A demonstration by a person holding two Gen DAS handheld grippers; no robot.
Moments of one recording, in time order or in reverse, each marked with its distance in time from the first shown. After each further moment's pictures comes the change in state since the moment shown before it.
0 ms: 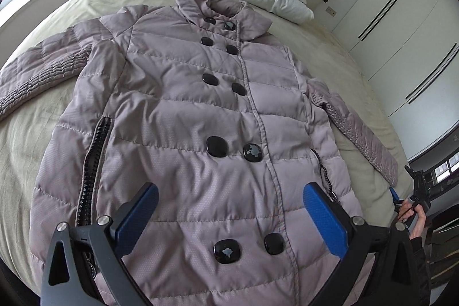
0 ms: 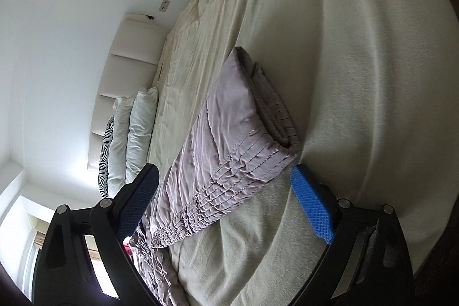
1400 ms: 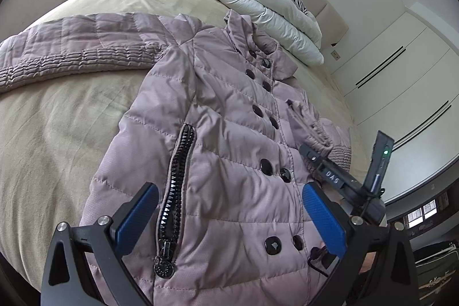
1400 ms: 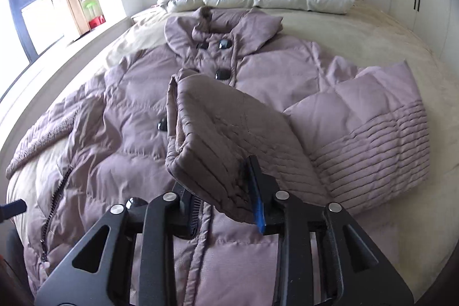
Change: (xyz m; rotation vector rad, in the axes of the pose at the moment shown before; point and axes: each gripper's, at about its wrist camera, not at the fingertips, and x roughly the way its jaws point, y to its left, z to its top) left arm -0.051 0.109 -0.008 -0.207 -0.117 -0.116; right arm 0.201 0.333 -0.486 -1.263 0.383 -0.152
